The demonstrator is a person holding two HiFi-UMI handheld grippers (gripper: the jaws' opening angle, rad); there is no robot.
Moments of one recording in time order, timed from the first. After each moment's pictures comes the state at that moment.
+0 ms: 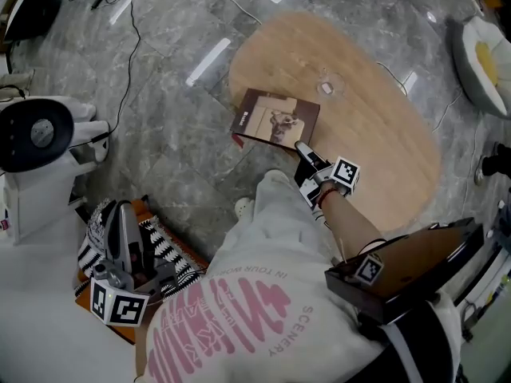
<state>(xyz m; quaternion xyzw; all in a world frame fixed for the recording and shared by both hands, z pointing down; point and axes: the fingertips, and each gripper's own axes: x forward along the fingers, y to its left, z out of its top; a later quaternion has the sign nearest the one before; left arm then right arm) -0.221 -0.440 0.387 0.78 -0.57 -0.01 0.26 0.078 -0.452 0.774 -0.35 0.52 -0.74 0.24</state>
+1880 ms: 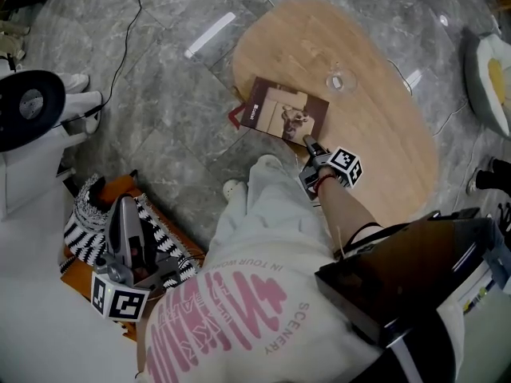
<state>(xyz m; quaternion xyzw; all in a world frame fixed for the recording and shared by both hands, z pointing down) -0.221 -0.433 0.416 0.73 -0.61 -0.03 0.31 0.120 -0.422 0.857 -0.49 0.40 -0.77 0.07</state>
